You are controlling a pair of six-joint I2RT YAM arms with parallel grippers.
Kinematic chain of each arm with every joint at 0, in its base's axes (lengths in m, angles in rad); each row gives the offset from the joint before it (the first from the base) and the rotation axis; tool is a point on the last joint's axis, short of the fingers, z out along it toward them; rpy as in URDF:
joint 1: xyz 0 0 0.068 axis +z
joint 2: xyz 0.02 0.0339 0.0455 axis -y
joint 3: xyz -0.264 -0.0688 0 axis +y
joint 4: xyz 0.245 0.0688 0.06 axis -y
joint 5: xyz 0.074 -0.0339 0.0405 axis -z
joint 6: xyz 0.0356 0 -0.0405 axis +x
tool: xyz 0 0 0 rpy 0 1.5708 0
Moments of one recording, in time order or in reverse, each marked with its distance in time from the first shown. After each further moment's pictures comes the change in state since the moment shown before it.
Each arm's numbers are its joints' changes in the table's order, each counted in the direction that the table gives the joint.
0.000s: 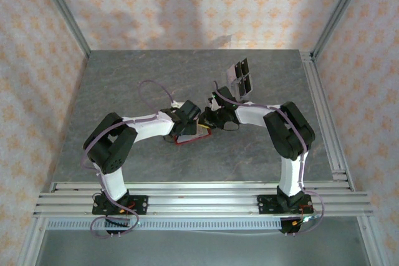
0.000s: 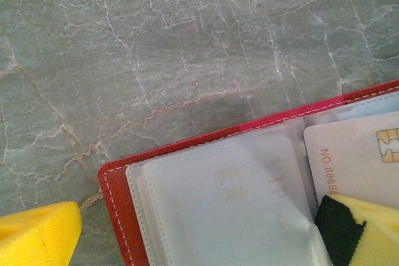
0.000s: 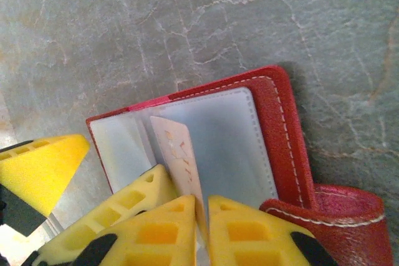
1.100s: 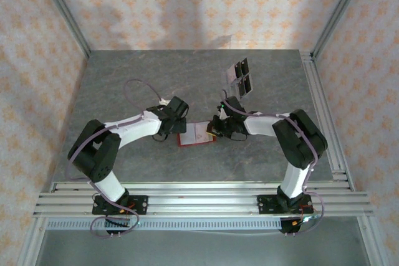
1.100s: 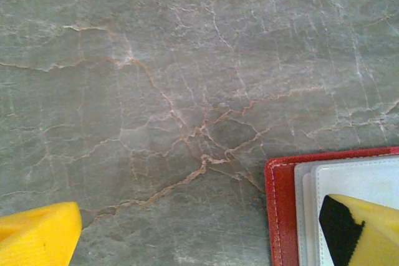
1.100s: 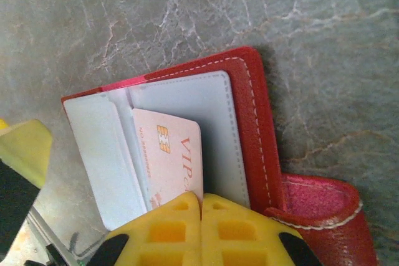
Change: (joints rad) left arm 0.086 0.148 0.066 -0.077 0.024 0.046; right arm -0.011 0.149 0.246 0.116 0.053 0.051
